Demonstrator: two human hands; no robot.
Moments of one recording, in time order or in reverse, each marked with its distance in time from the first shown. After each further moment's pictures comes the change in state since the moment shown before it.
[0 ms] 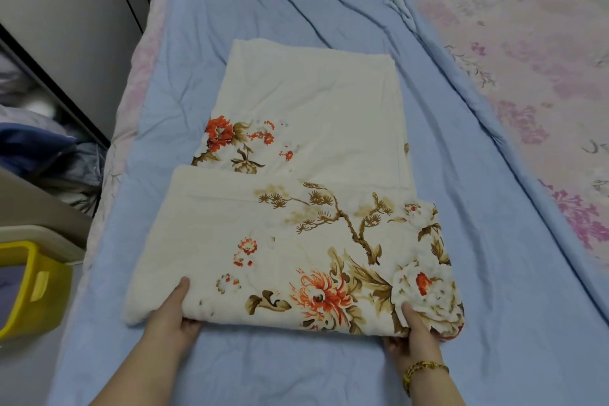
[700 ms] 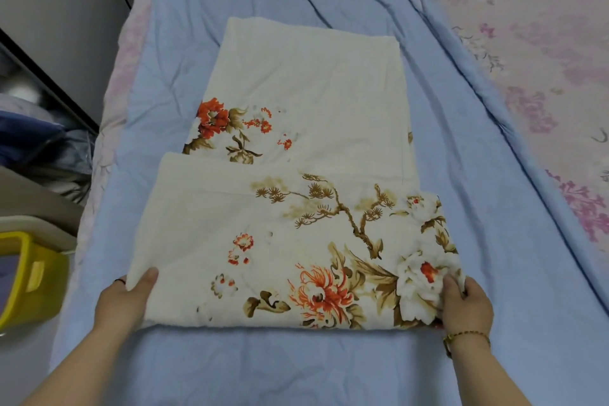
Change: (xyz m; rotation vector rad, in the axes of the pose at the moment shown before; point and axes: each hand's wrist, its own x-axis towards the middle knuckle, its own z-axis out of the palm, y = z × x) left_hand 0.017 0.043 -0.022 0.976 0.179 0.463; right_hand 0.025 -0.056 -0.013 -0.924 0.293 -0.637
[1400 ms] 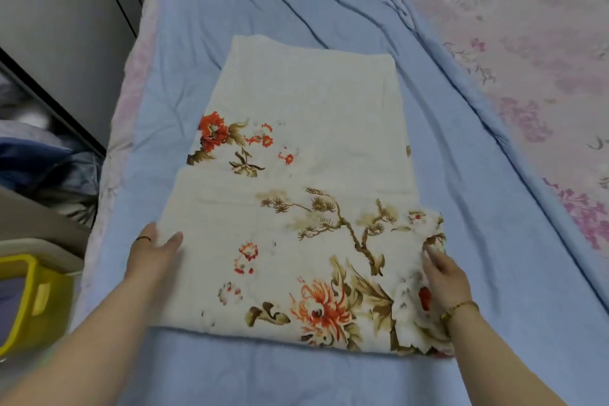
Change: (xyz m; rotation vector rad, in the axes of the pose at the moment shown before) left_hand 0.030 0.064 0.010 -0.007 -0.053 0.146; right_hand 0.006 -0.056 0.010 0.031 -0.304 0.030
